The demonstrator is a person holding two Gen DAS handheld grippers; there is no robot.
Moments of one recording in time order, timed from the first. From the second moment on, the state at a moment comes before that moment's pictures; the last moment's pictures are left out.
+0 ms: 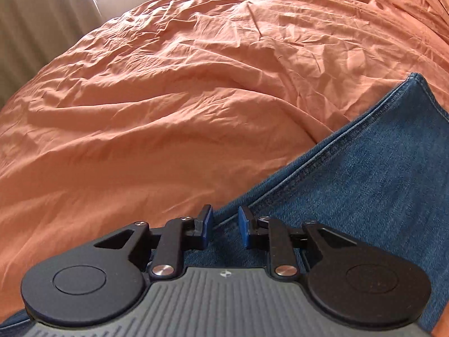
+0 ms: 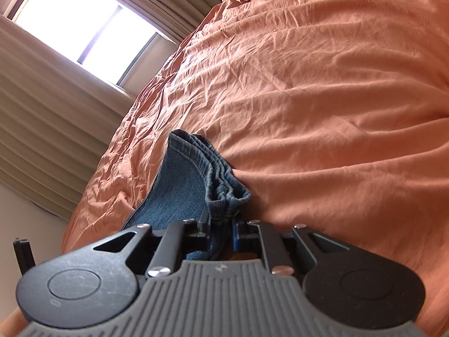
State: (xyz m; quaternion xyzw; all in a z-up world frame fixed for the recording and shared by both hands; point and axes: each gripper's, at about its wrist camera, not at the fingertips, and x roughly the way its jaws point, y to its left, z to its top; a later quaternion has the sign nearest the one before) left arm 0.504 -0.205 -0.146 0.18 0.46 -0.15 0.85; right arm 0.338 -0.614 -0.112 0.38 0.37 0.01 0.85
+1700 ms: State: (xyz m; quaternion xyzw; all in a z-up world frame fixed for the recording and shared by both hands) left arm 0.228 0.001 -0.026 -0.03 0.37 -0.15 0.92; right arm 0.317 -0.292 0.118 0.17 0.28 0.17 0.93
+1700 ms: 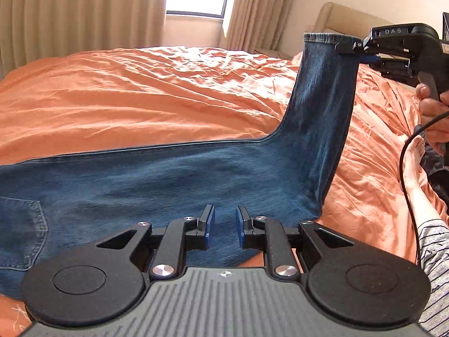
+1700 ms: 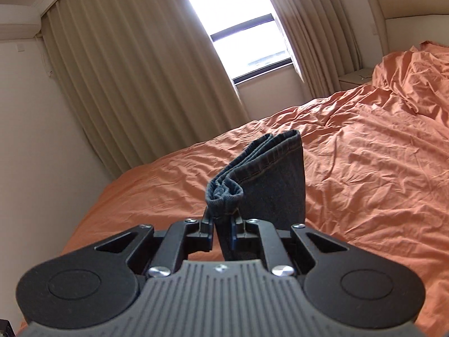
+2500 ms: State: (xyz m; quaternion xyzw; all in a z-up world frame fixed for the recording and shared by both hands) left arm 0.276 0.117 -0.082 -0.26 0.39 -0.15 0.87; right arm 0.268 -0.137 -0.056 0.08 0.47 0.28 0.84
